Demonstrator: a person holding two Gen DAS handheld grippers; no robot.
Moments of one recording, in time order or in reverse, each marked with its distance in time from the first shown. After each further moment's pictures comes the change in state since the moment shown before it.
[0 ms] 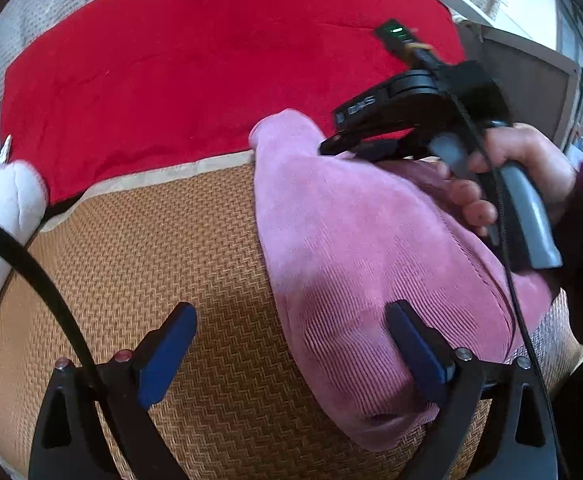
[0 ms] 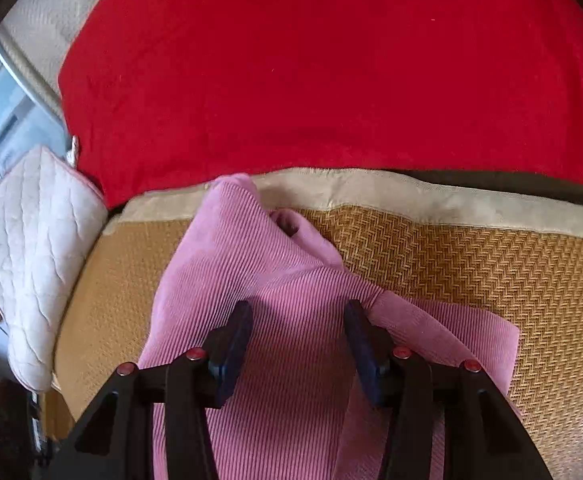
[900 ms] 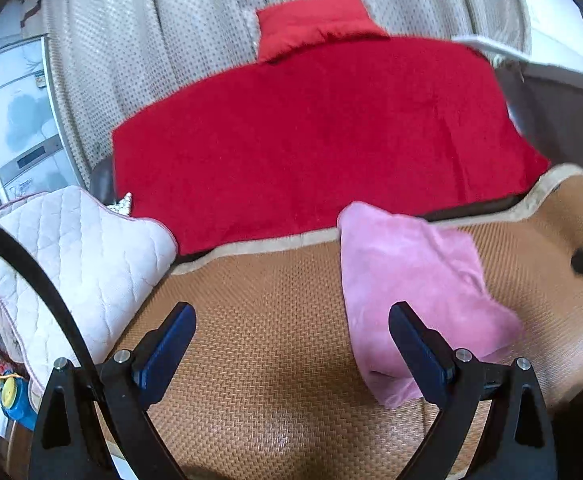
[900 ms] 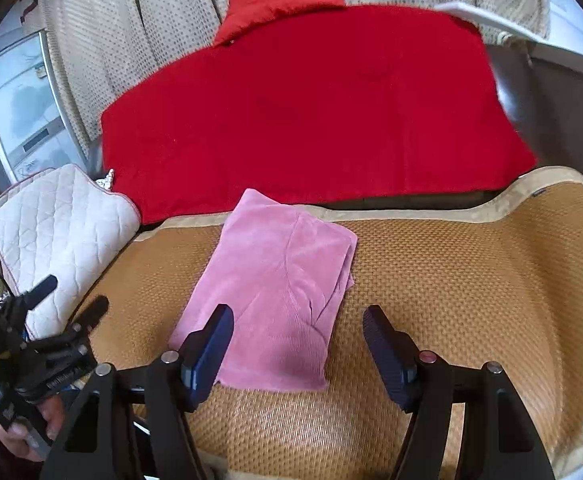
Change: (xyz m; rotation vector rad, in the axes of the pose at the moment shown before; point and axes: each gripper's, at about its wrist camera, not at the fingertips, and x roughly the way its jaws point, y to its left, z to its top) left arm -0.174 -0.030 0.012 -0.008 -0.204 0.364; right arm -0.277 0.032 -0.189 -0.059 -0.328 -0.179
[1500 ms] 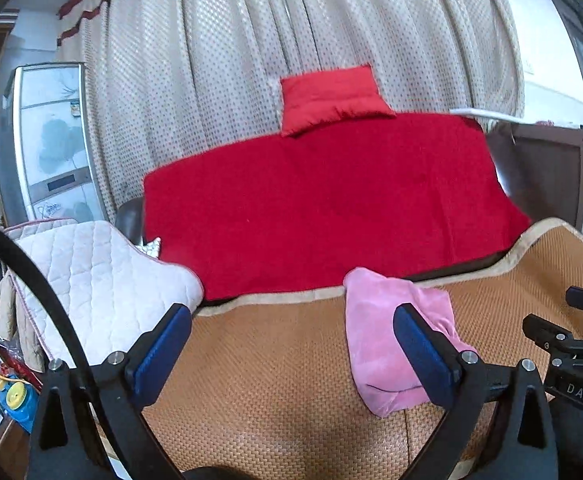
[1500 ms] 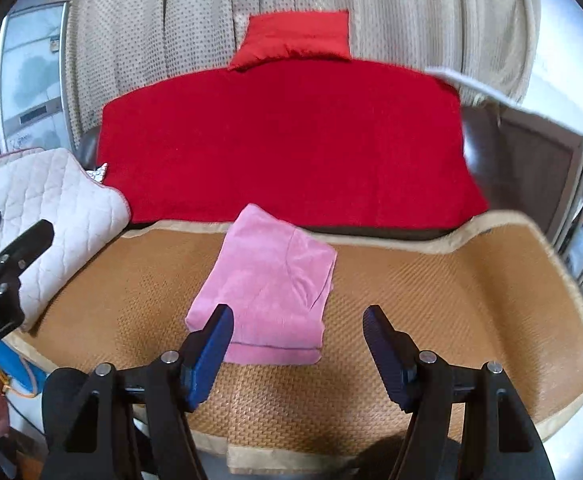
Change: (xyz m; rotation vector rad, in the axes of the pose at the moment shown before) left arm -0.103 0.031 0.008 -0.048 -0.206 0.010; right arm -0.082 0.074 -0.035 -0.123 -0.123 -0.192
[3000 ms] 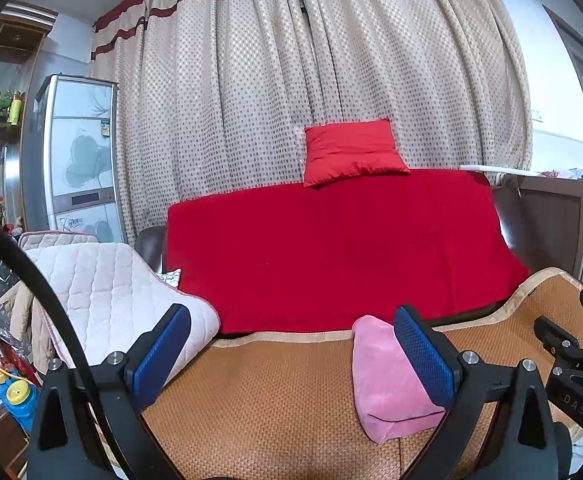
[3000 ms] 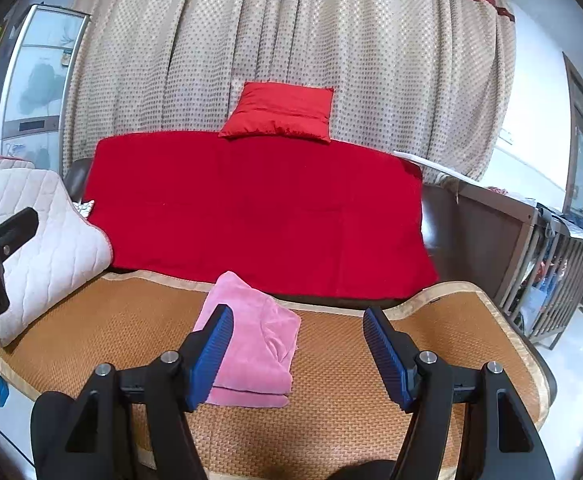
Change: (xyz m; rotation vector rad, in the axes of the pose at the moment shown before) left arm -0.060 0.025 0.017 -0.080 -0.153 0.030; right arm -0.091 0.031 0.015 -0.061 -0.221 -0.154
